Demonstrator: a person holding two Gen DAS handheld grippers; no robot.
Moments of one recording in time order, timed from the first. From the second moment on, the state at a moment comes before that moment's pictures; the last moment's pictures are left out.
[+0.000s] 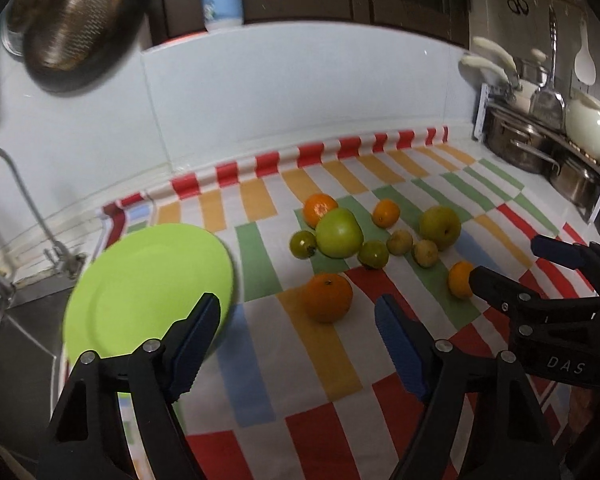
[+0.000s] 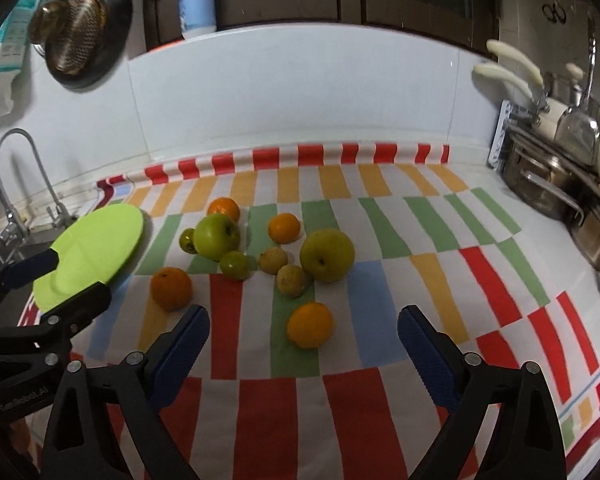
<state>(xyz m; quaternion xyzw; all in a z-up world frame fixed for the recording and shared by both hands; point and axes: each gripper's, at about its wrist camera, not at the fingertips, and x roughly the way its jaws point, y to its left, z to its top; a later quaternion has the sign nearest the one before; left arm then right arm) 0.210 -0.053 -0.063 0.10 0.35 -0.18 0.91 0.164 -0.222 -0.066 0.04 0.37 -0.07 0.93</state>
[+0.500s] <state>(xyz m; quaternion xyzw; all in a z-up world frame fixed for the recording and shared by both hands) 0.253 -0.075 -0.109 0.11 0.41 -0.21 0.88 0.201 -0.228 -0.107 0.06 0.43 -0.06 0.90</state>
